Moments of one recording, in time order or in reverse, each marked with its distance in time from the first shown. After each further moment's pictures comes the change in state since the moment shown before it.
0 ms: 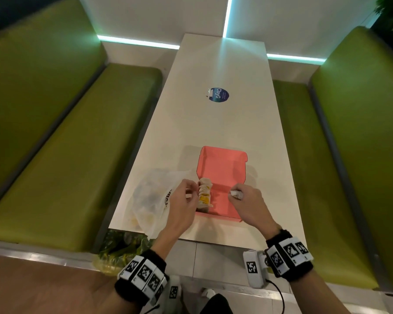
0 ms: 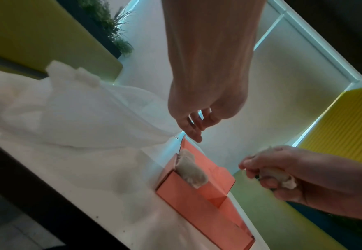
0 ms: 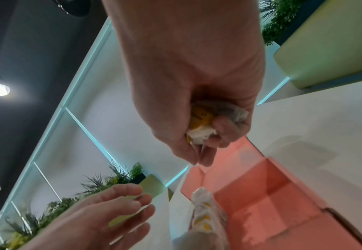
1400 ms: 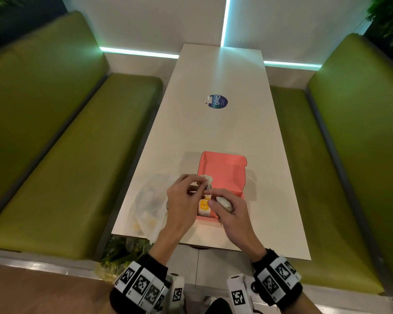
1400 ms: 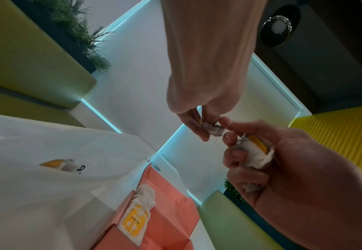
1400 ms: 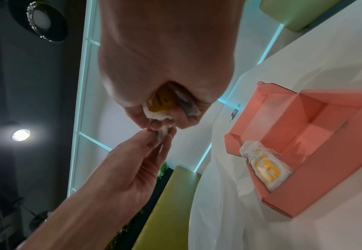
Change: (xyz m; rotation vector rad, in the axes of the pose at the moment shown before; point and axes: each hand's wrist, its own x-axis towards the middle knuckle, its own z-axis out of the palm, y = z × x) left_hand -0.002 0.051 -0.015 -0.023 0.084 0.267; right_hand -0.050 -0.063 0.019 0.768 0.054 -0.272
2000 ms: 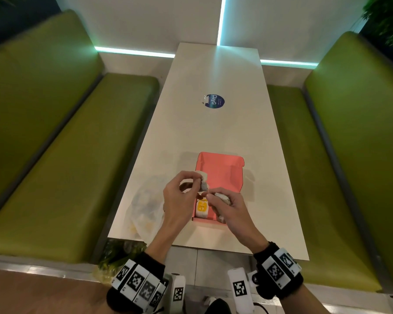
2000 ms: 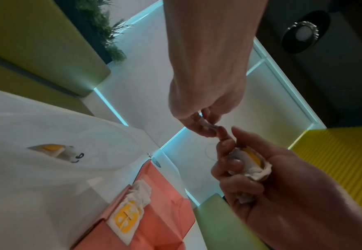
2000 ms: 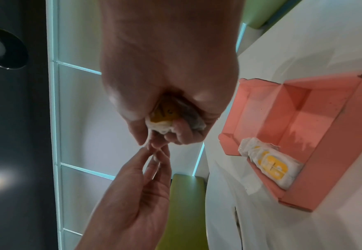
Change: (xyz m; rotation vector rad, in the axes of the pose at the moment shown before) left_hand 0.011 0.001 0.003 -0.217 0.027 -0.193; right_hand 0.016 0.000 -0.010 0.053 -0.017 0.242
